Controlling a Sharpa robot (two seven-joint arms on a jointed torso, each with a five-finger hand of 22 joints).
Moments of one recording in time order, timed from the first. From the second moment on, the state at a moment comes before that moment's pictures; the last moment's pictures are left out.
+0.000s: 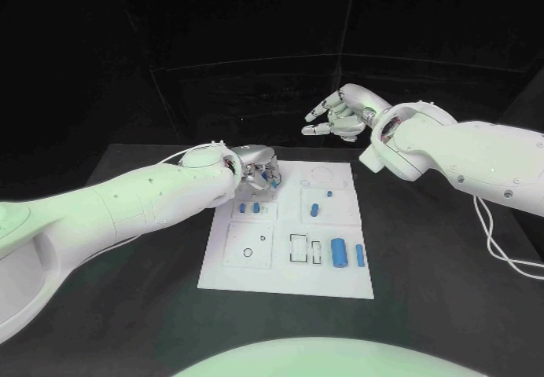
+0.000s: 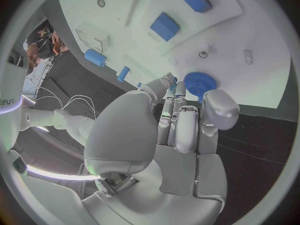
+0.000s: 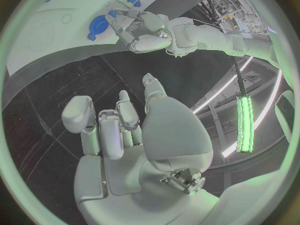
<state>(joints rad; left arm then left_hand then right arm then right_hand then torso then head) 1.22 -0.42 -0.10 1.01 -1.39 -0.14 0.07 1.36 -0.08 0.47 -0.08 0.10 1.11 0.12 0.16 0.07 1.18 0.06 0.23 0.07 1.47 -0.02 1.37 1.11 0.12 1.44 0.07 1.09 1.03 1.35 -0.72 -0.04 1.36 -0.96 -0.32 0.01 1.27 -0.04 -0.12 0.09 0.36 0.95 0.15 0.09 0.07 1.35 0.06 1.20 1.24 1.47 -0.01 1.46 1.31 0.09 1.29 0.10 1.30 1.01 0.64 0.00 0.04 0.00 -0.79</state>
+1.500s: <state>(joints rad) 1.21 -0.54 -0.09 1.05 -1.32 -0.06 0.05 1.34 -0.10 0.49 -0.10 0.09 1.12 0.12 0.15 0.07 1.19 0.06 0.20 0.07 1.47 -0.02 1.37 1.10 0.12 1.44 0.07 1.09 1.05 1.35 -0.72 -0.04 1.36 -0.96 -0.32 0.01 1.28 -0.03 -0.12 0.09 0.36 0.95 0.15 0.10 0.07 1.35 0.06 1.20 1.24 1.47 -0.01 1.46 1.31 0.09 1.29 0.10 1.30 1.01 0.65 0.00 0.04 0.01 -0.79</state>
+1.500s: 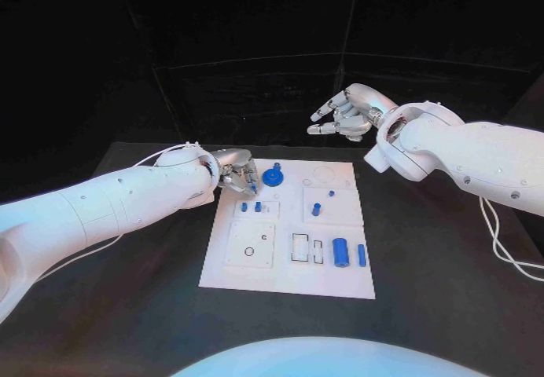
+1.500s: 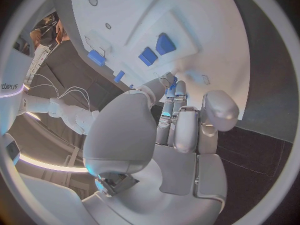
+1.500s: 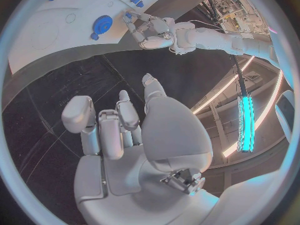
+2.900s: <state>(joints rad) 1.21 -0.52 -0.09 1.04 -1.33 -0.03 0.02 1.33 -0.11 0.49 -0.10 0.09 1.10 0.13 0.13 0.07 1.19 0.06 0.17 0.07 1.47 -0.02 1.37 1.09 0.12 1.44 0.07 1.10 1.05 1.35 -0.72 -0.04 1.36 -0.96 -0.32 0.01 1.28 -0.03 -0.12 0.09 0.36 0.95 0.15 0.10 0.07 1.35 0.06 1.20 1.24 1.47 -0.01 1.46 1.31 0.09 1.29 0.10 1.30 1.01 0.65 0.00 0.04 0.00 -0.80</state>
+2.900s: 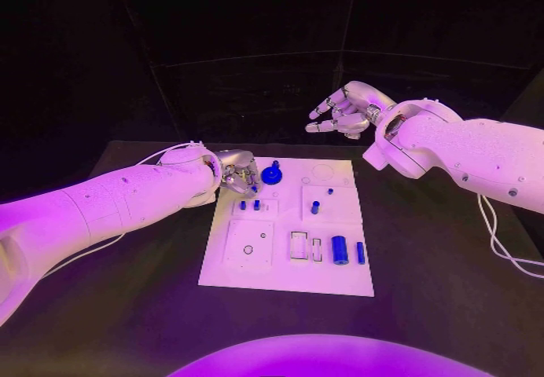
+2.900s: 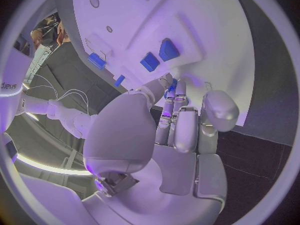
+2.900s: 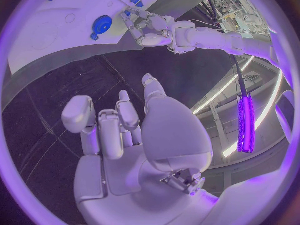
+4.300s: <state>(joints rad) 1.22 -0.67 -0.09 1.13 -0.97 -0.15 0.14 1.30 -0.11 0.54 -0.12 0.11 1.00 0.18 0.09 0.07 1.05 0.12 0.12 0.07 1.27 0.02 1.09 0.57 0.17 1.22 0.12 0.69 0.68 1.28 -0.76 -0.04 1.33 -1.21 -0.26 -0.04 1.48 0.00 -0.04 0.02 0.26 1.05 0.13 0.11 0.07 1.10 0.07 0.25 0.34 1.47 -0.02 1.33 1.19 0.12 1.23 0.09 1.17 0.84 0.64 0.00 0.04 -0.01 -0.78</state>
